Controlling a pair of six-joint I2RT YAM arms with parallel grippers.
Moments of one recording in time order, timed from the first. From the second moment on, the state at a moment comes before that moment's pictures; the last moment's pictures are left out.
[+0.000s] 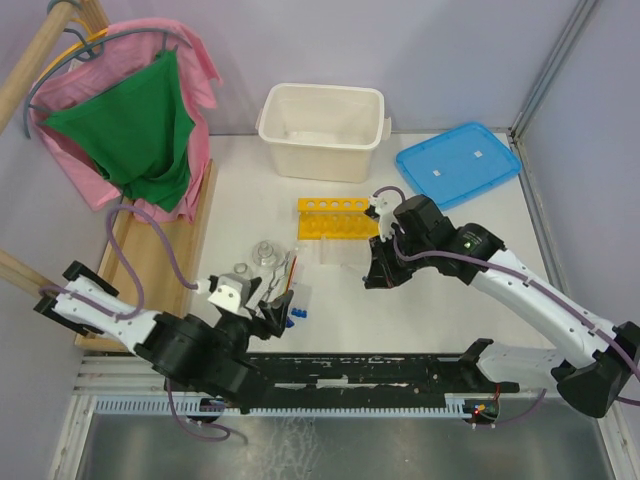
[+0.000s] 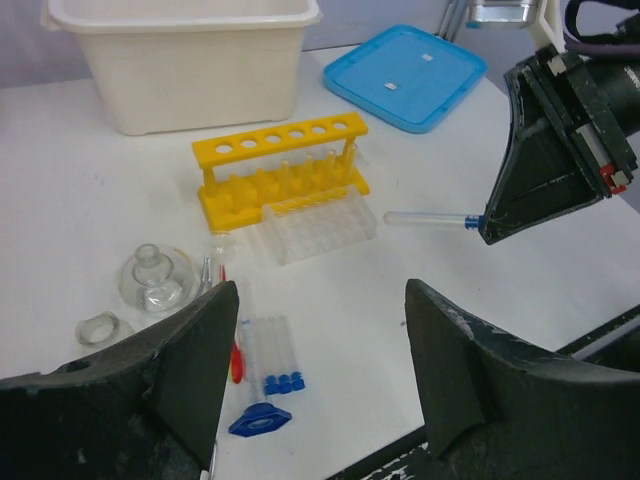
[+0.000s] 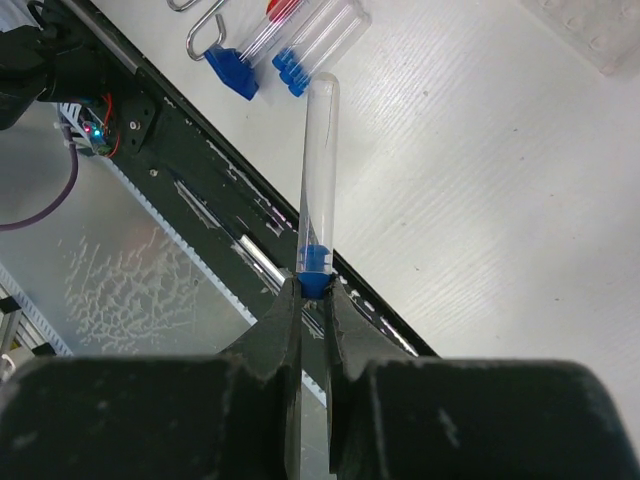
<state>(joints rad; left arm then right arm) -2.00 0.94 1.04 -1.43 -1.52 -1.51 0.75 1.15 1.14 -0.87 -0.33 0.33</state>
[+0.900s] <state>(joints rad) -1.44 0.94 1.00 -0.17 -0.89 0.12 0.75 1.18 1.14 -0.82 -0.34 0.35</state>
